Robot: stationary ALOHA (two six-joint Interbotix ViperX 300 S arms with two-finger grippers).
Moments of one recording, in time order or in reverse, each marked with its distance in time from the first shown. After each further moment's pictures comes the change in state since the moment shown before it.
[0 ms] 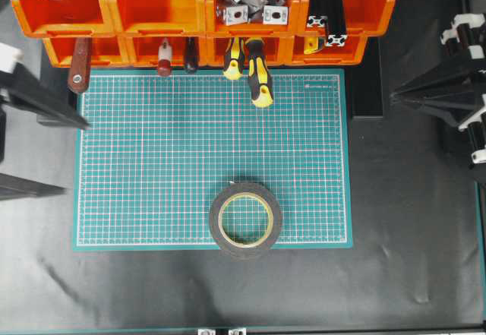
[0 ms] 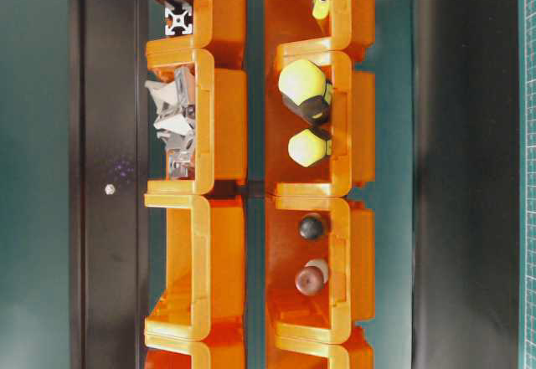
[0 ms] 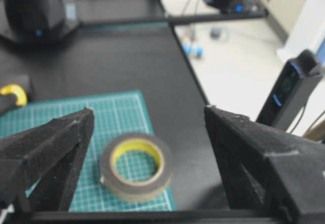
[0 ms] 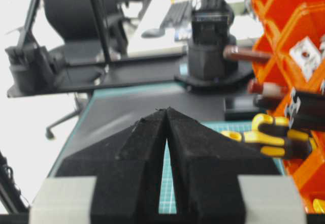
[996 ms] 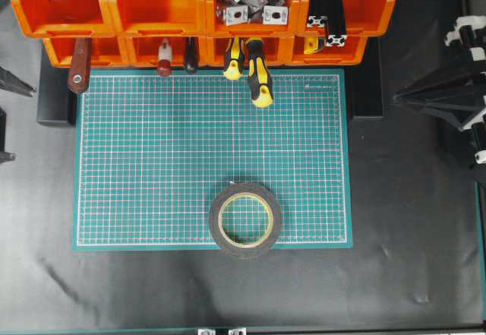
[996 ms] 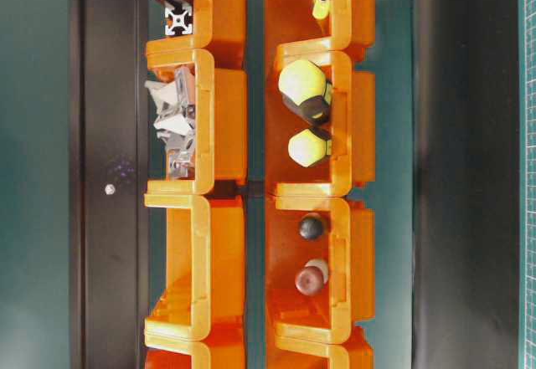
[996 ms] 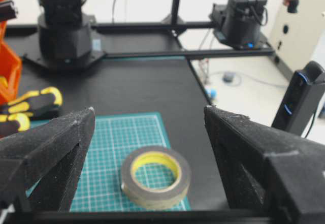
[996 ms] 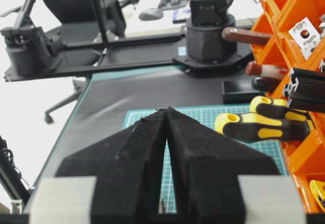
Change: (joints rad) left arm 0.061 -0.221 0.167 0.000 -0.069 0.006; right arm 0.002 -0.034 0.000 -0.002 0.080 0.000
